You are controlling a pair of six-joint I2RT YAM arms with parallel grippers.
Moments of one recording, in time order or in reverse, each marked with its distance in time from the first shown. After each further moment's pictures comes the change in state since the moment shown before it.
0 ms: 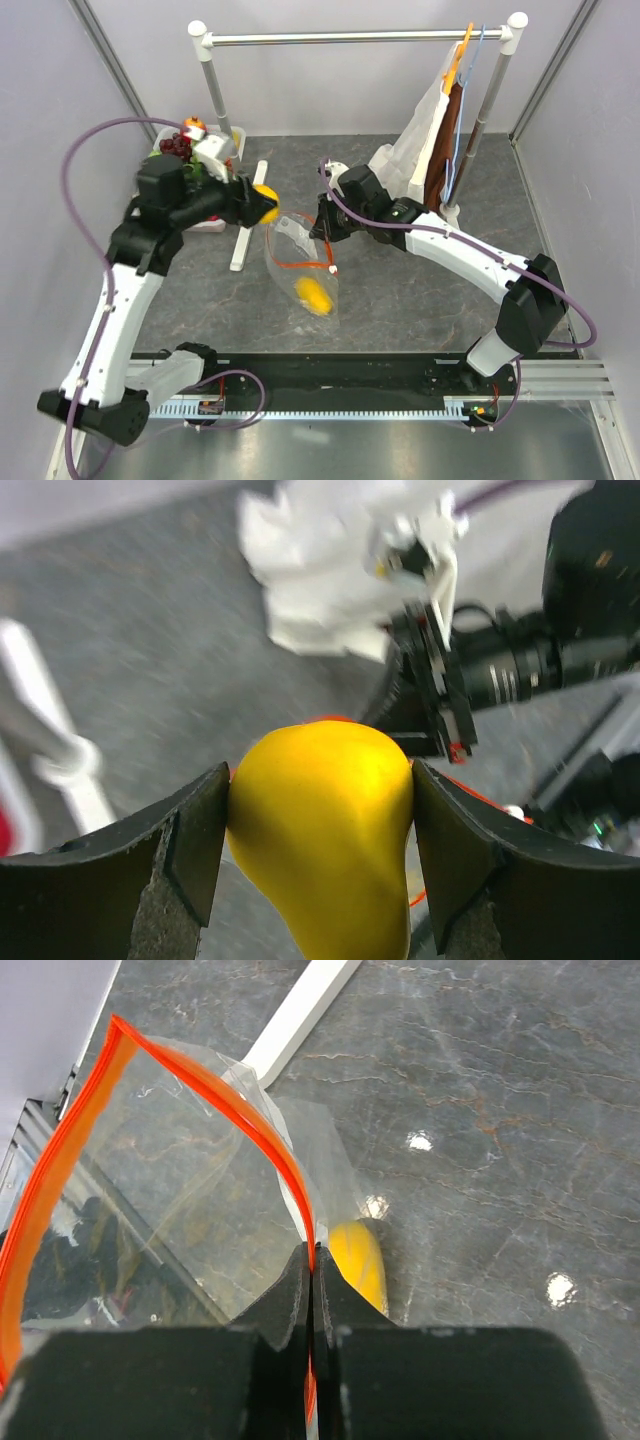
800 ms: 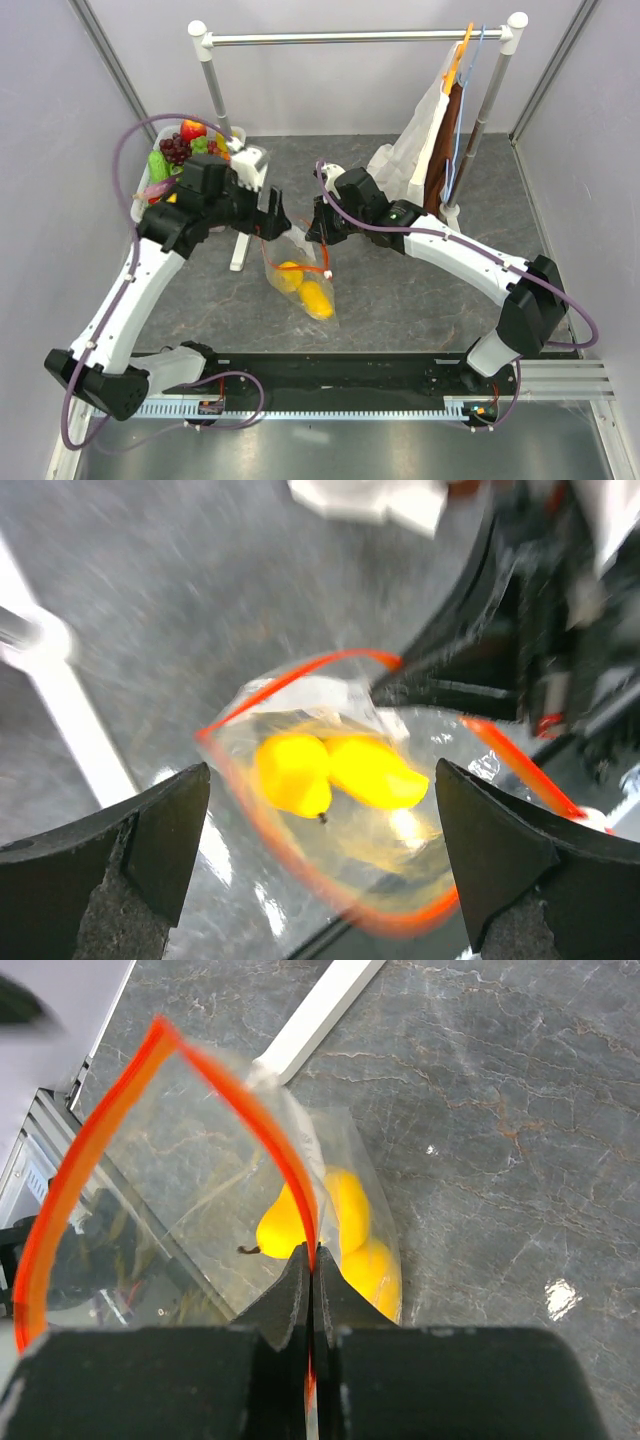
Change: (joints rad) left arm -0.227 0.162 -0.022 -0.218 -0.214 0.009; right arm 0.030 -0.005 0.000 0.014 -0.005 0.001
